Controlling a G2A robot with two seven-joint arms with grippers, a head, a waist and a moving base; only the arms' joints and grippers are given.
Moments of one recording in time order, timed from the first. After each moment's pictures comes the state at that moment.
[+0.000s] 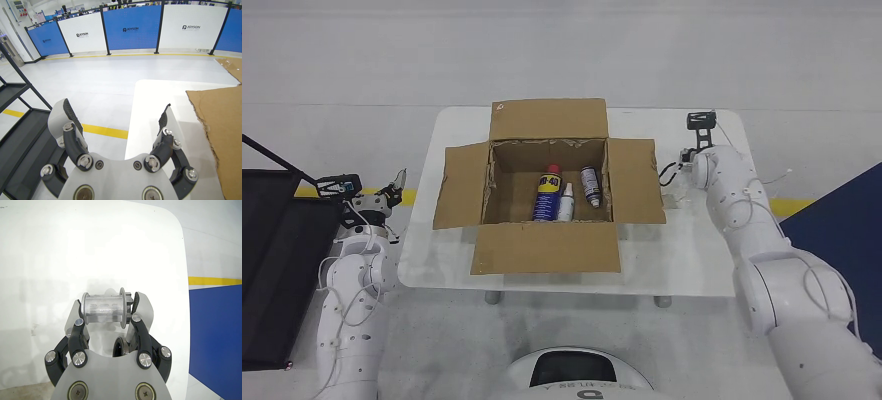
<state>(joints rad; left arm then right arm) 1.53 -1.27 -1.76 -1.44 1.33 -0.04 0.11 -0.58 -1.36 1.25 -0.35 -1.38 0.11 0.45</state>
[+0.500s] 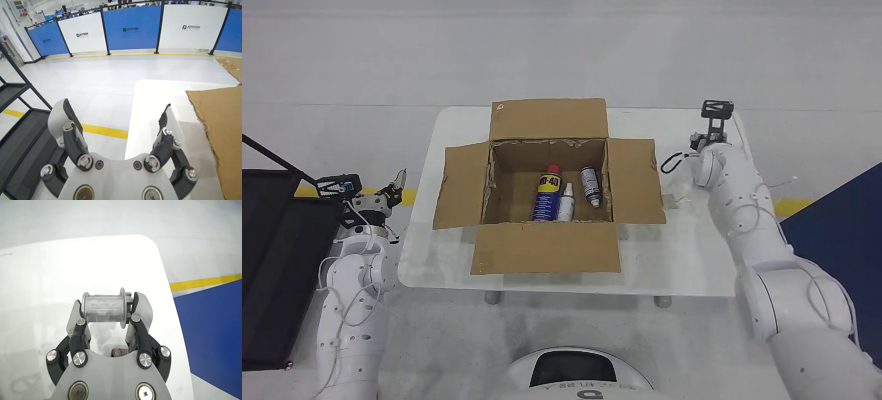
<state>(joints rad) 1.53 -1.27 -1.76 -1.44 1.33 -0.04 0.11 -0.68 -1.33 1.33 -0.55 -1.30 0.22 0.31</state>
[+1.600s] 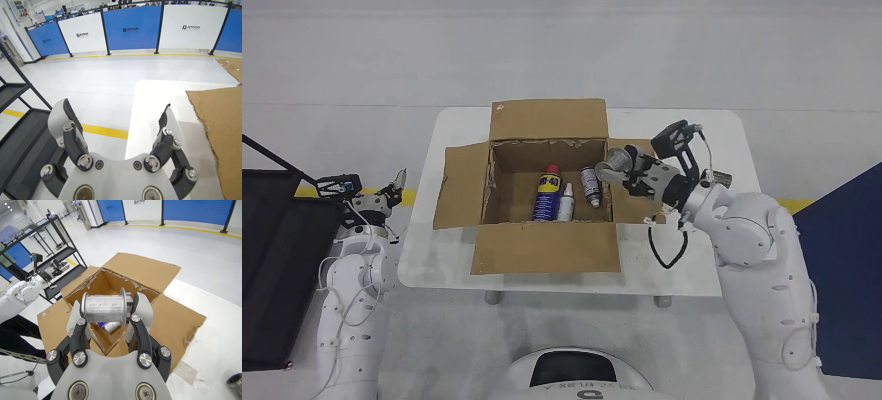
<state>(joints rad) 1.53 -1.27 -1.76 -1.44 1.33 -0.04 0.11 -1.34 -1.24 1.41 -1.90 -0.73 -0.40 0.81</state>
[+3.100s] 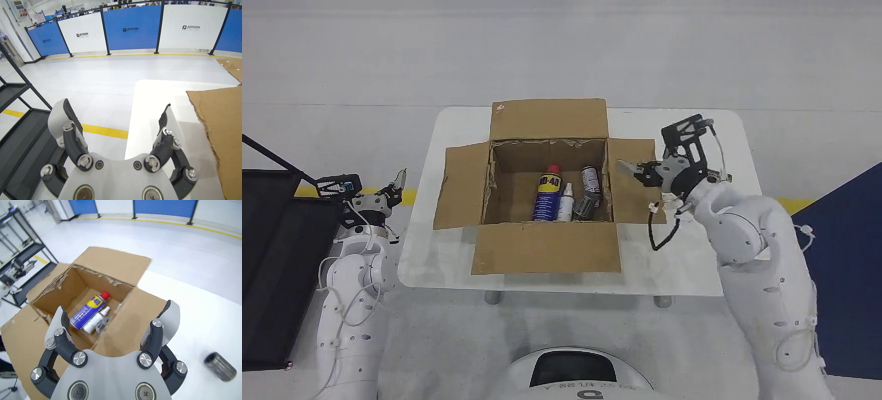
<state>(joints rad) 1.53 -1.27 -1.76 -1.44 1.33 -0.04 0.11 -1.41 -1.21 1.52 -1.94 -0.91 -0.19 0.68</state>
